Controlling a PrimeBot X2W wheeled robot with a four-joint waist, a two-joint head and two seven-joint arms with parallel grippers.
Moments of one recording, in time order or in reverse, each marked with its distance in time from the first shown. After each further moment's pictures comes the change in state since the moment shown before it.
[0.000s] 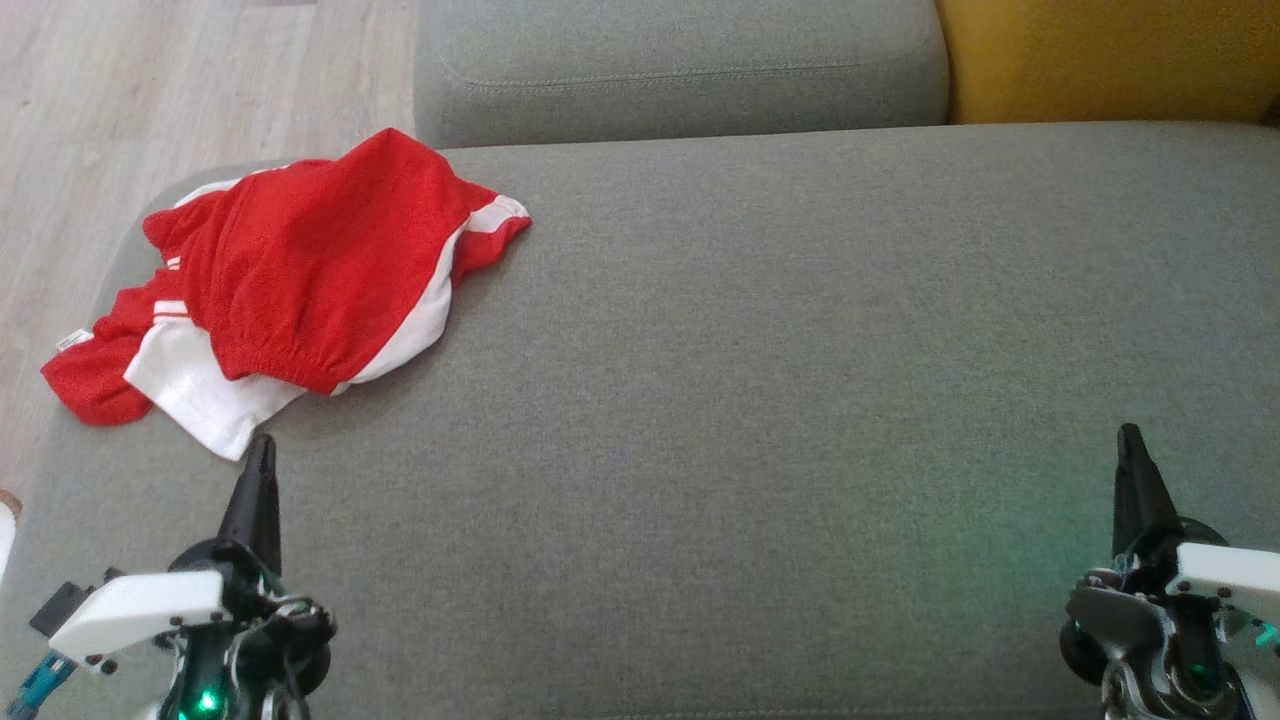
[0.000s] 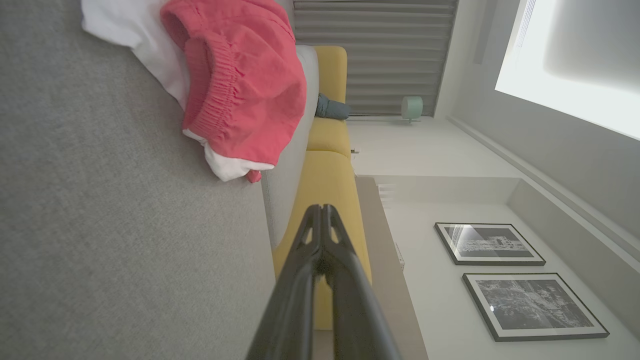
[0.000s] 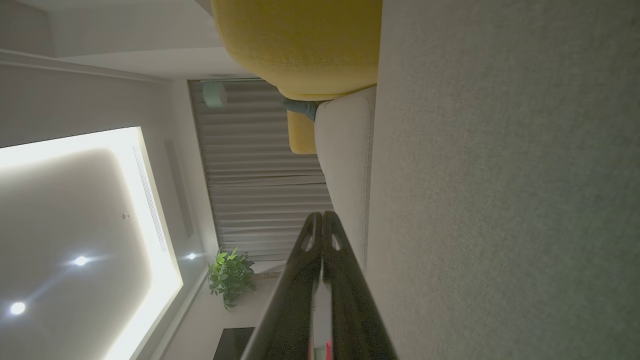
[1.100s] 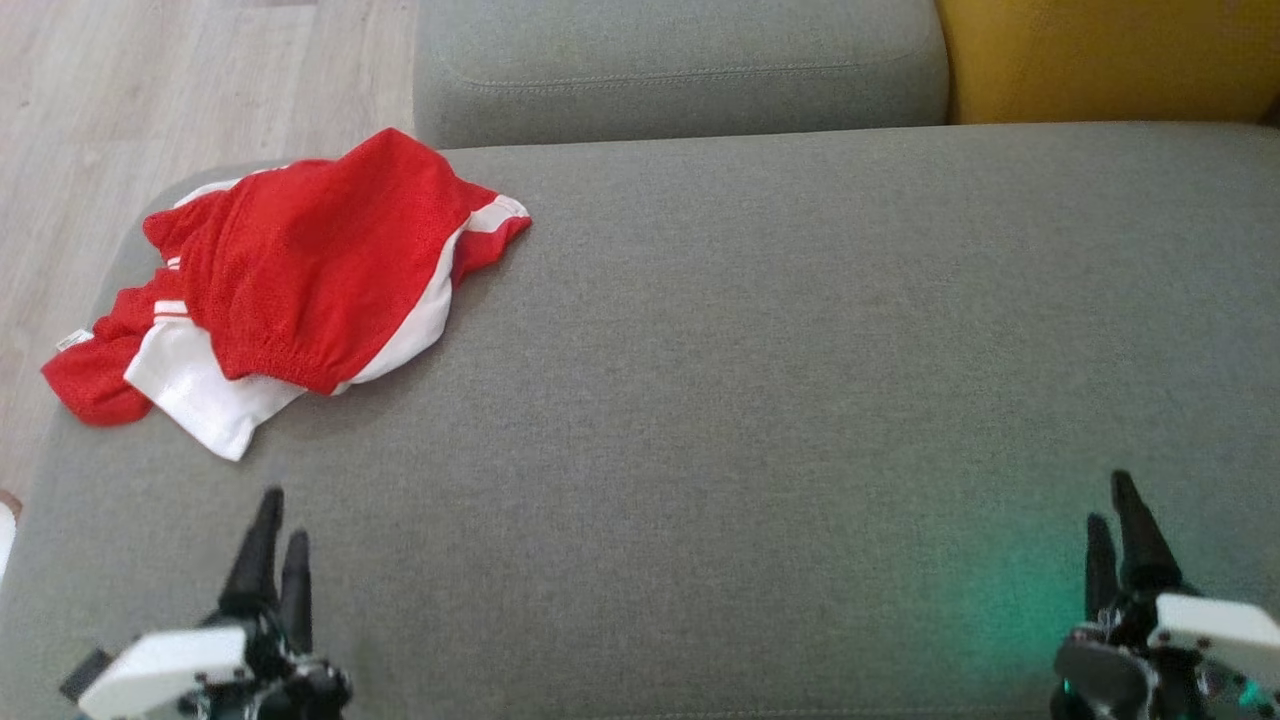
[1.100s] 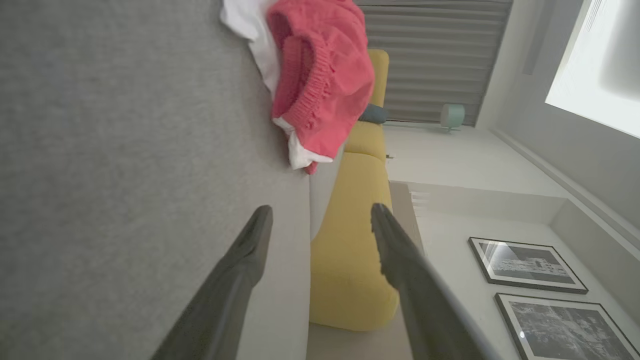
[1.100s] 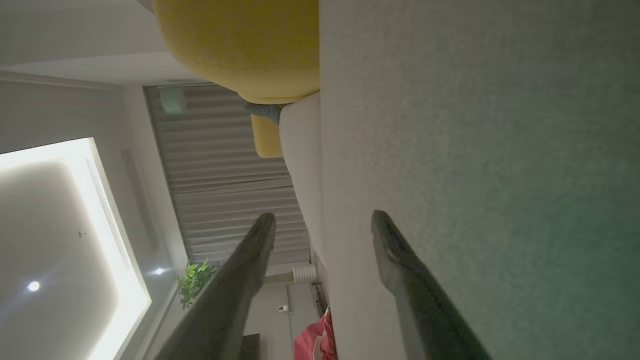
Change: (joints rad) left arm 0.039 -0.009 -0.004 0.062 0.000 0.002 -0.002; right arm 0.033 0.007 0.002 0.063 0.000 0.000 0.000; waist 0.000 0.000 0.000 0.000
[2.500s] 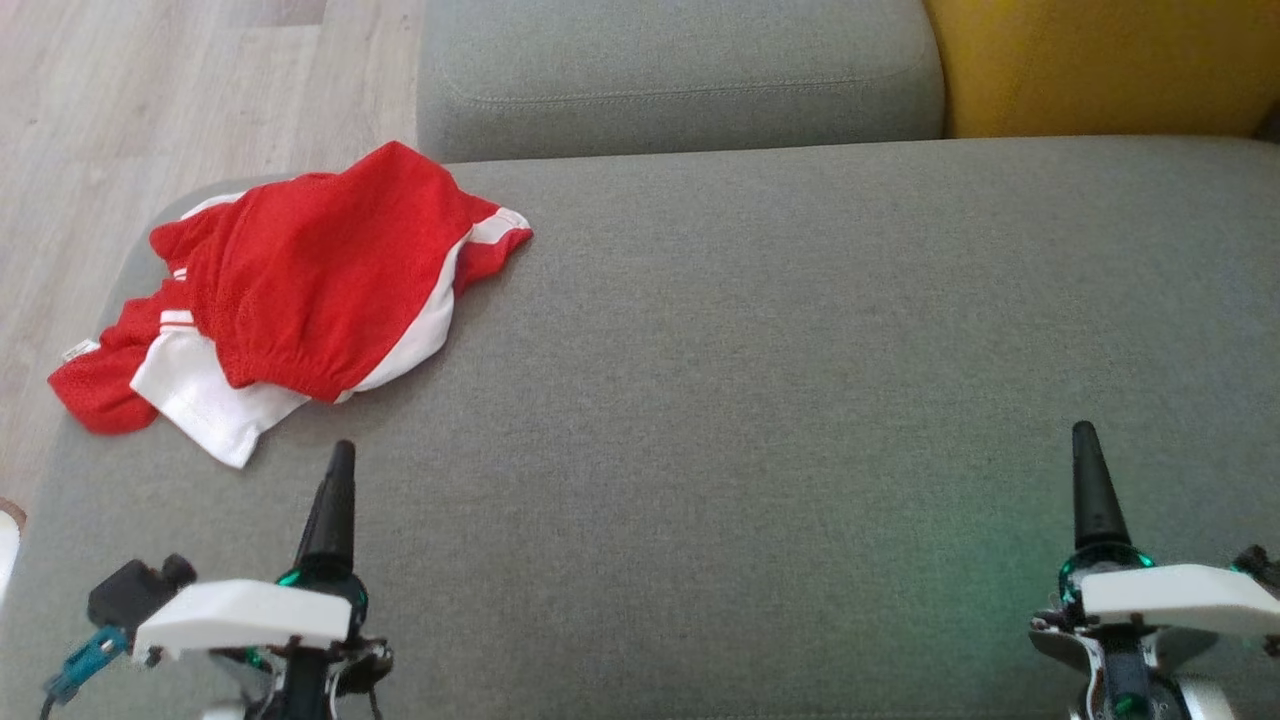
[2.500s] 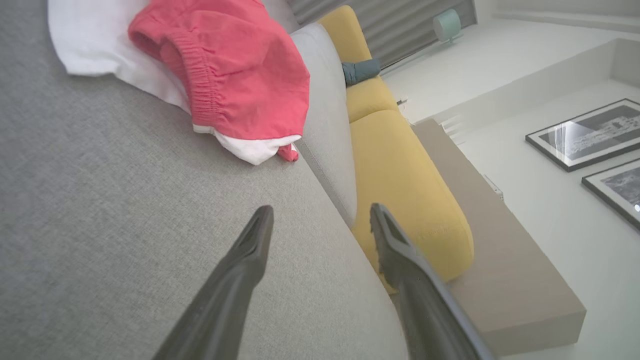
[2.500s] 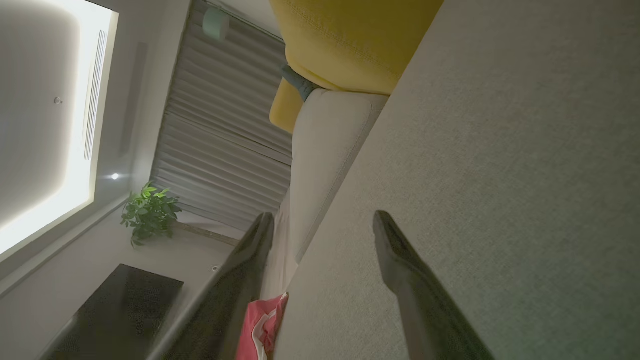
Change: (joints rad) left arm 0.032 -0.003 -0.121 -0.145 0.463 0.053 -0.116; right arm 0.033 0.002 0.087 -0.118 -0.444 0.000 -0.120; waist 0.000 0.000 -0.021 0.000
